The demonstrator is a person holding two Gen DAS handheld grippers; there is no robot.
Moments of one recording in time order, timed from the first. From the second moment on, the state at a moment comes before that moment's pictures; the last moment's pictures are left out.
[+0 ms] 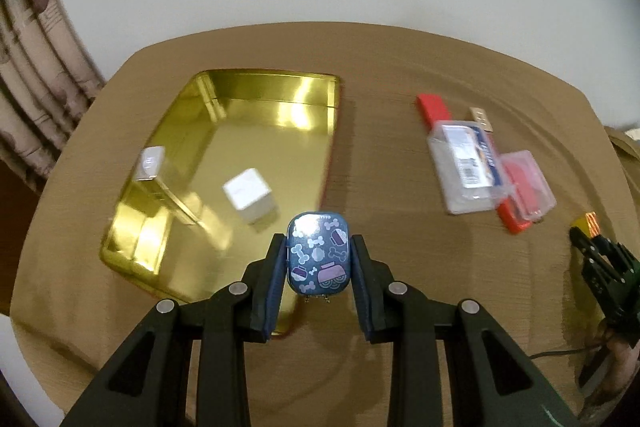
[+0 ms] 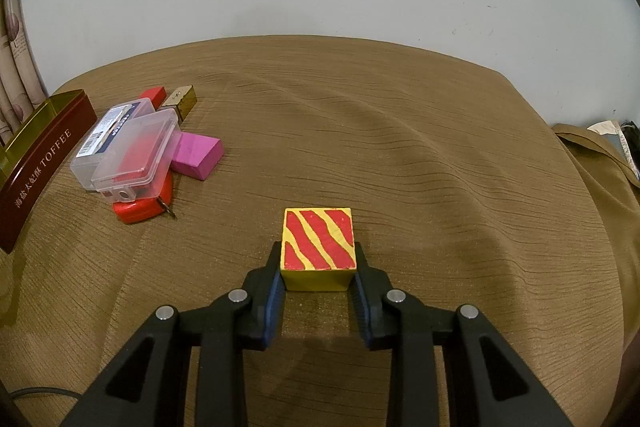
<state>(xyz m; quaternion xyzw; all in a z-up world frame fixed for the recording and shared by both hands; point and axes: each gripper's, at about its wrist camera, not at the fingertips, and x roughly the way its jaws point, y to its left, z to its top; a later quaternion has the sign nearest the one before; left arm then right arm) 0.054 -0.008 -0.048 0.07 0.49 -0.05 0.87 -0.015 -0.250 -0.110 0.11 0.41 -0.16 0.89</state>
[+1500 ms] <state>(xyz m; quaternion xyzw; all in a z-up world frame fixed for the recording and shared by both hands) 0.114 0.091 -0.084 0.03 0.51 0.06 0.86 -0.015 -0.250 -0.110 0.11 0.41 -0.17 0.89</state>
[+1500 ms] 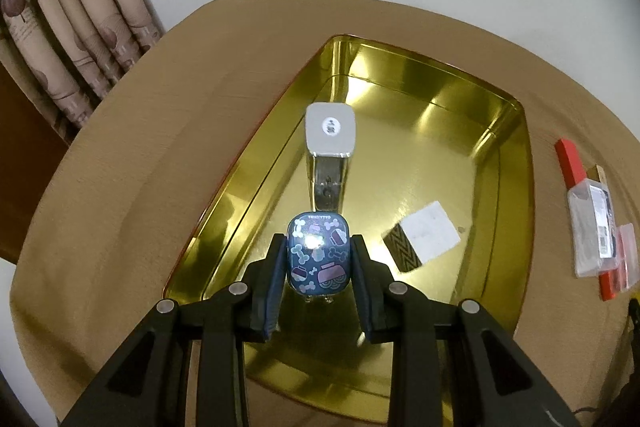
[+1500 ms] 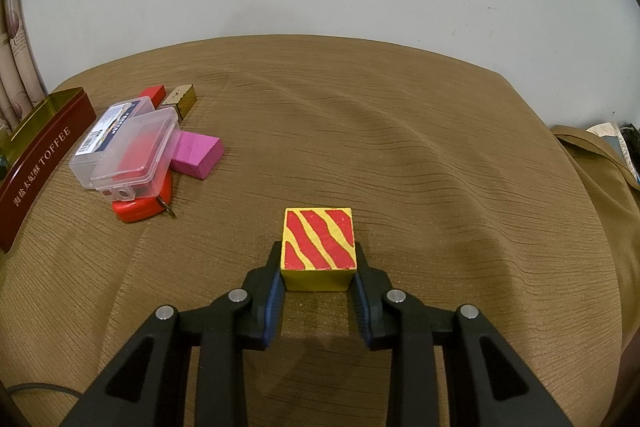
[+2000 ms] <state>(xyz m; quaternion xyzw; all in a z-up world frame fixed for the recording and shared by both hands) 0.128 0.101 -0.095 0.03 0.53 0.07 0.85 -0.015 -0.250 -0.110 0.10 0.41 -0.17 0.89</state>
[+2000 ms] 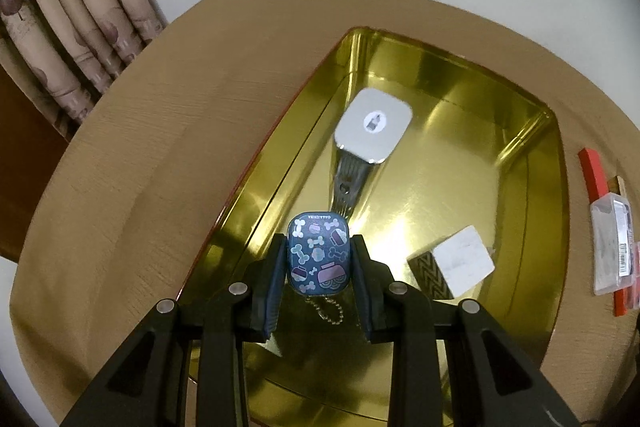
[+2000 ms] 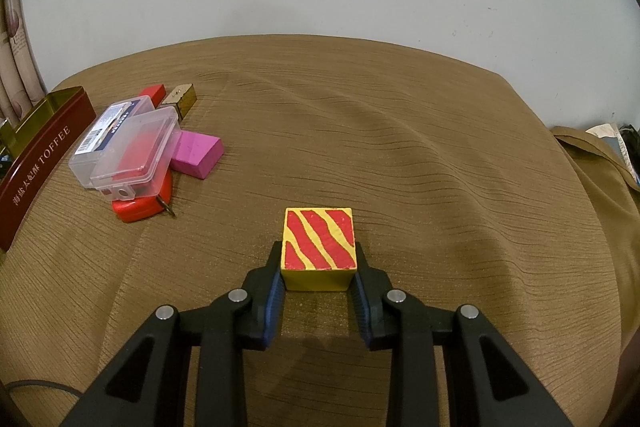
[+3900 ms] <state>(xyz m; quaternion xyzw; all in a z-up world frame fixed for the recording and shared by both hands) 0.044 0.167 -0.047 -0.03 0.47 0.11 0.87 0.002 -0.169 -0.065 0.05 0.41 -0.11 0.90</state>
